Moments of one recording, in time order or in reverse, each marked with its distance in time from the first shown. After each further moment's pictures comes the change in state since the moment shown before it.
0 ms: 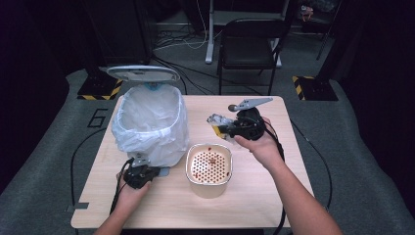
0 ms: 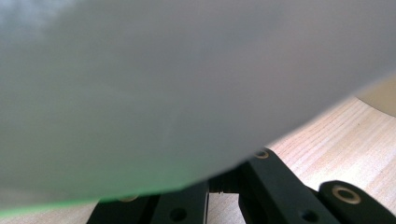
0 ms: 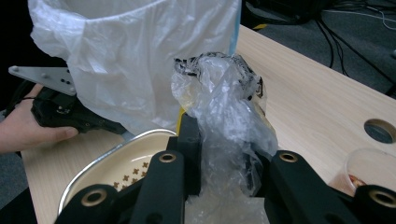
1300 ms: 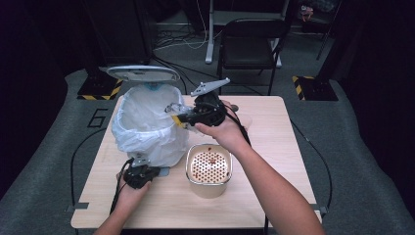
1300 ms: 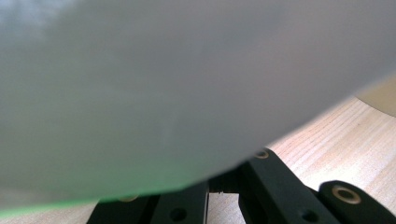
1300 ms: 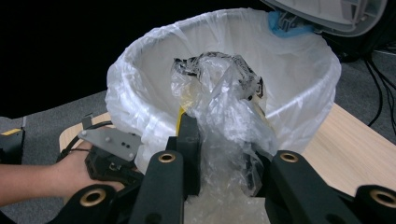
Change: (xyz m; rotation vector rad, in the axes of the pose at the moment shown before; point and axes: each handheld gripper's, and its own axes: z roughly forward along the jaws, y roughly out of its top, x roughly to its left) left arm 0.002 0.000 -0.002 0.034 0.012 0.024; right arm 0.058 0.078 0.048 -0.039 0.146 -0.124
